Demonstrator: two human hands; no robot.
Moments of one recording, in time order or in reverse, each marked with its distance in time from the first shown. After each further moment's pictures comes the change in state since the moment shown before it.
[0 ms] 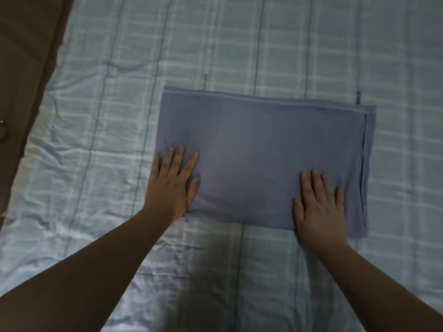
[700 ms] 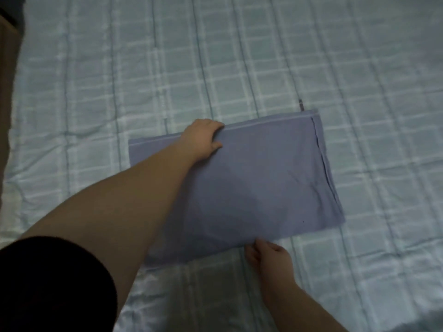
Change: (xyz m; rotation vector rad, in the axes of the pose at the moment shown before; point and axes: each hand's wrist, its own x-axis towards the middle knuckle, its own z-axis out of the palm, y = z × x) left_hand 0.241 0.070 -0.054 -0.276 -0.256 0.373; right_hand -0.049 -0.136 -0.018 1.492 -0.118 1.243
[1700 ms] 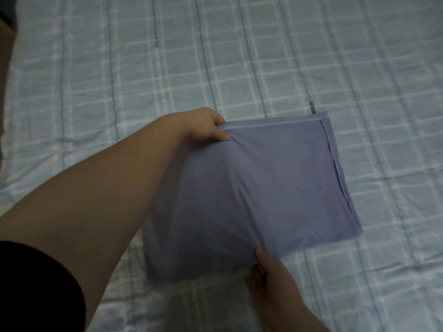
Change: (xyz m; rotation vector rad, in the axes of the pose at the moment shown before) left_hand 0.030 -0.008 -0.061 -0.331 -0.362 -0.032; right_hand -0.020 -0.017 0.023 0.464 -0.165 0.214
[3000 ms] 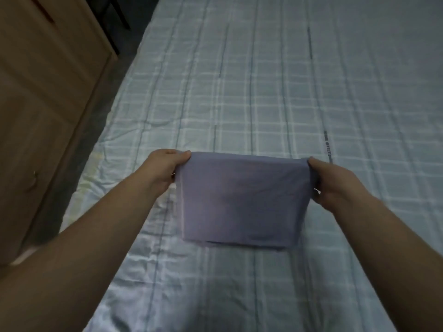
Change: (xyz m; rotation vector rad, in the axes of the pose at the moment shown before) left_hand -0.271 -0.011 0.091 -1.176 0.725 -0.306; right_hand -0.062 -0.170 0.037 -0.482 -0.119 -0.413
